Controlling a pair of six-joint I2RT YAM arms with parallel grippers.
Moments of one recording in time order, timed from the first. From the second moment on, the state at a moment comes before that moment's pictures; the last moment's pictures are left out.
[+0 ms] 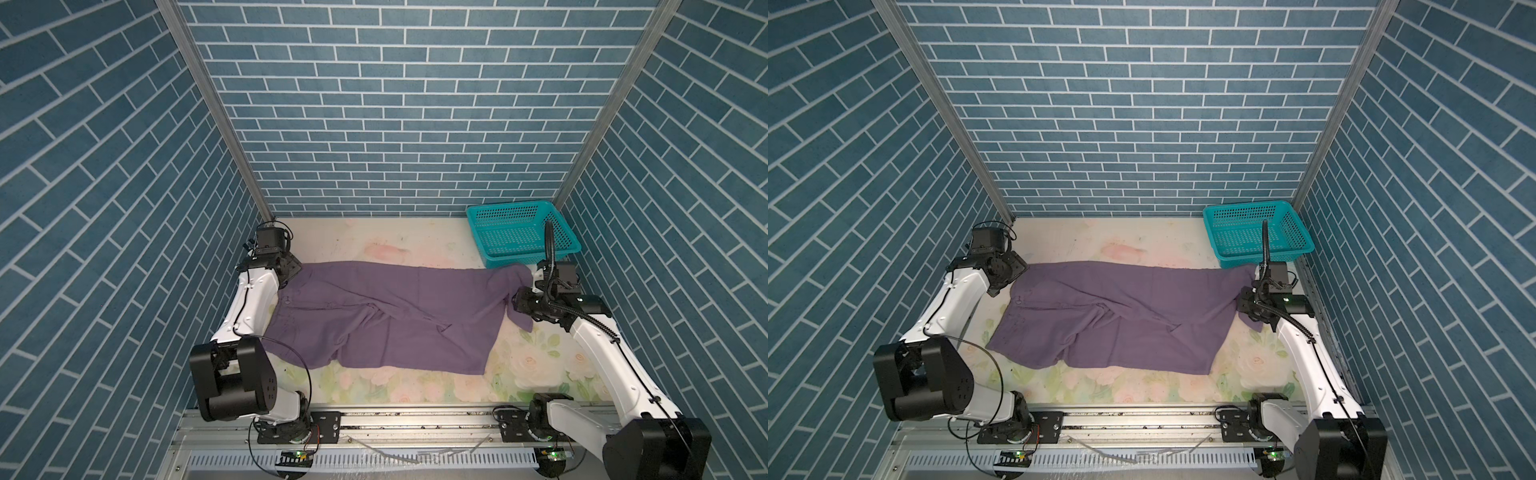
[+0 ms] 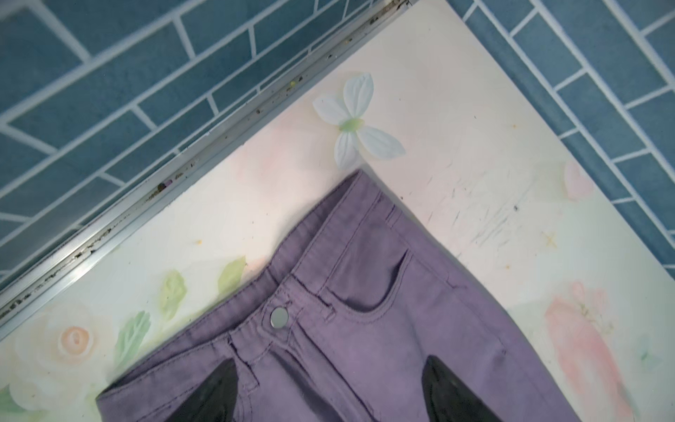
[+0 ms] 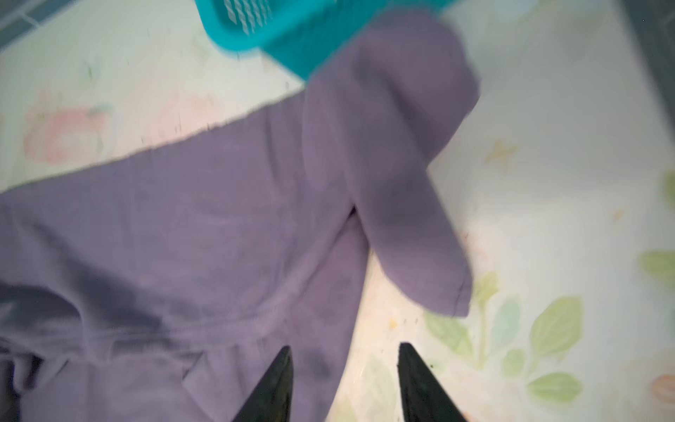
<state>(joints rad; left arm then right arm) 0.14 1.41 1.13 -0.71 -0.19 -0.67 0.08 1.07 0.80 -0.78 -0.15 0.35</state>
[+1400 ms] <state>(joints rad) 0.14 1.30 0.58 -0.58 -0.11 -0.67 0.10 1.12 1.33 -1.30 0.09 0.39</state>
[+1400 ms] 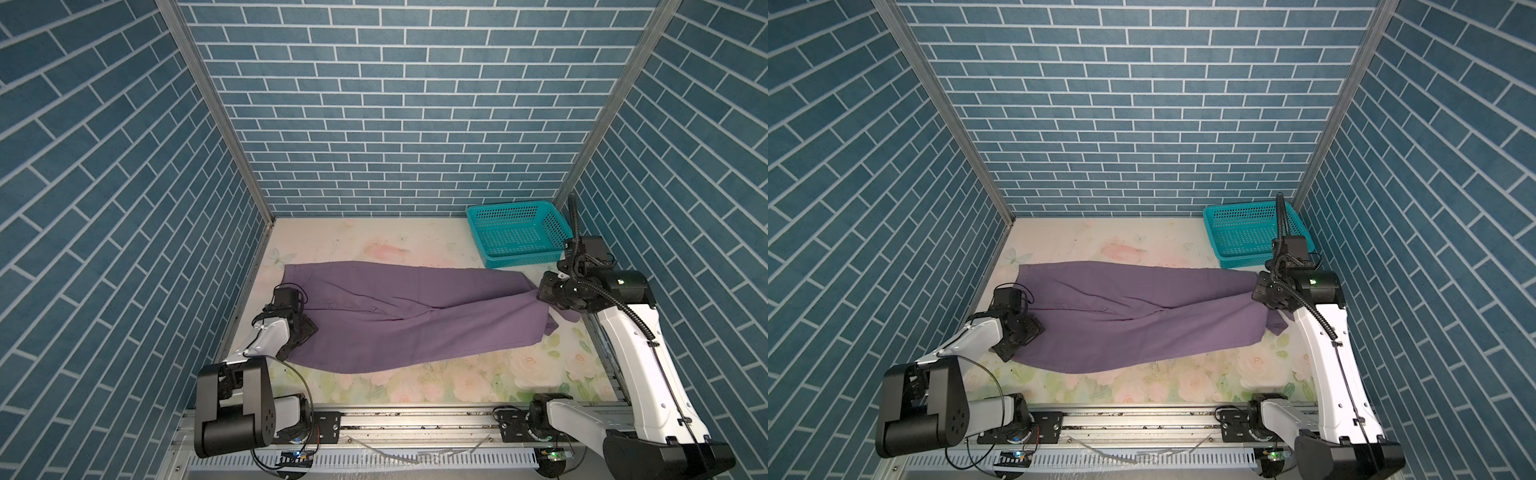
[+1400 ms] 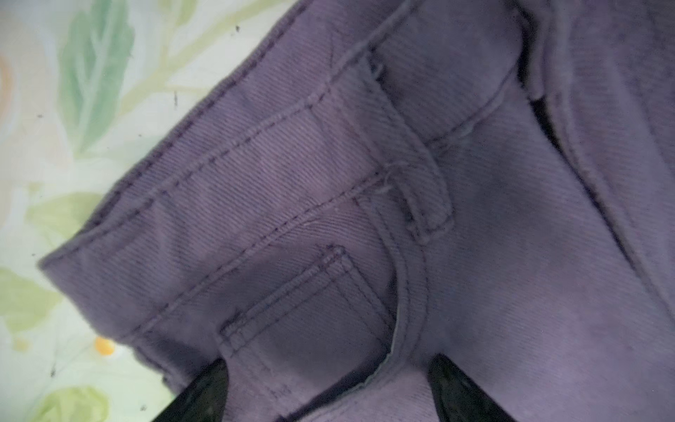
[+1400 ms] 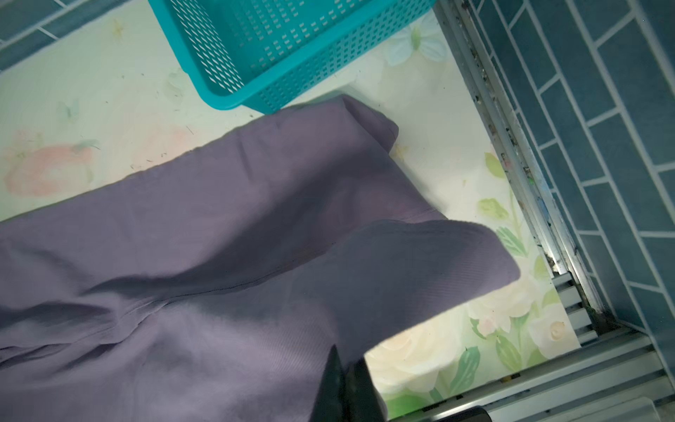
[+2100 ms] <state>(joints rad) 0.27 1.13 0.54 -0.61 -0.17 -0.69 0.07 1.21 0.85 -1.07 -0.01 0.43</state>
